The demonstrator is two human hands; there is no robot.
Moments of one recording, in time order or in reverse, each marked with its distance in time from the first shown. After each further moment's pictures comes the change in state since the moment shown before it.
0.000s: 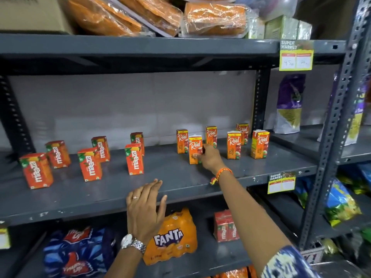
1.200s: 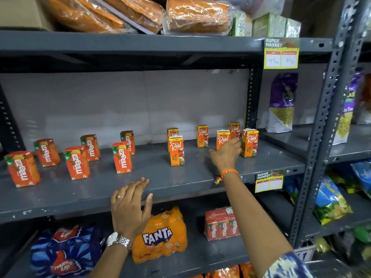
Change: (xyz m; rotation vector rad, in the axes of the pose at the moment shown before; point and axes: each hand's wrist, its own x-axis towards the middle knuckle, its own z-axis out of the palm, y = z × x) left_hand -0.001 0.004 0.002 -0.004 0.011 -0.040; right_hand 0.003 0.044 -0.050 -0.137 0.519 0.196
